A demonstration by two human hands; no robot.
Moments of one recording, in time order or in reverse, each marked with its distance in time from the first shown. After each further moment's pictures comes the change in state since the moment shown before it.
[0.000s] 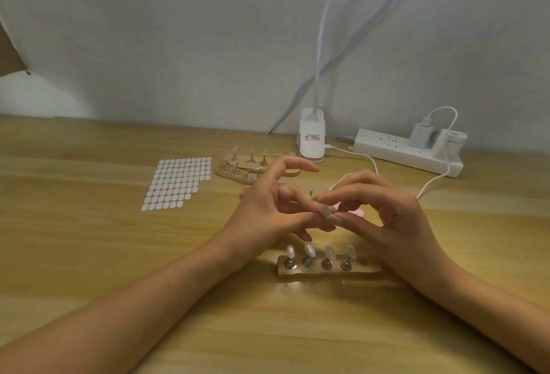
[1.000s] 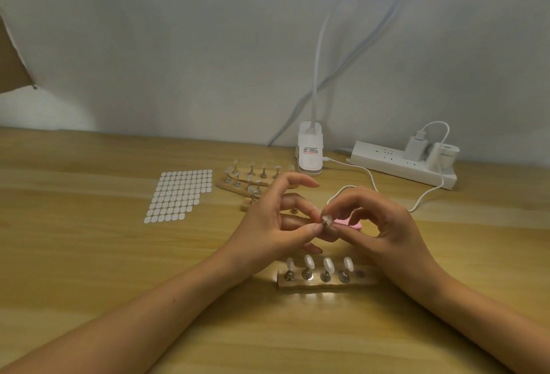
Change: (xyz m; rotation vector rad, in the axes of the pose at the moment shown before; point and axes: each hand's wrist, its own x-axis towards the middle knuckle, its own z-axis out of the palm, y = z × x) left_hand 0.000 -0.005 -0.001 -0.002 -0.003 -0.019; right_hand -0.001 0.007 -0.002 -0.020 -0.005 0.111
